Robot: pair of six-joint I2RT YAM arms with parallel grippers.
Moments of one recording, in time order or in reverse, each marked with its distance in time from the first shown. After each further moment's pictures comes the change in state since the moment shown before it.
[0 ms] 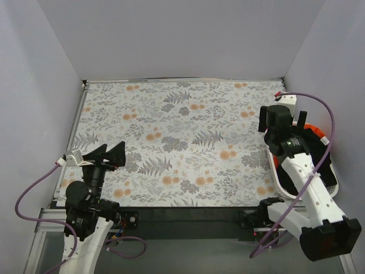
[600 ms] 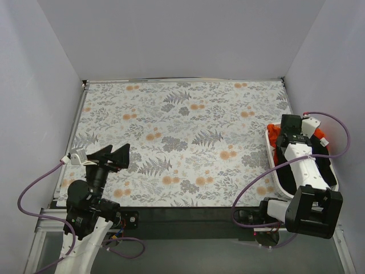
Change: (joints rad) left arm -0.068 0.000 -0.013 -0.006 0.006 -0.014; right arm -0.371 0.236 -0.116 -0.081 -0.003 0.356
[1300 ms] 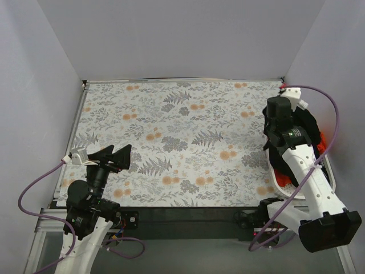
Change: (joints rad) left arm -0.004 0.000 -0.004 0.002 0.037 0.003; right arm 0.282 -0.135 0.193 -0.025 -0.033 -0.151
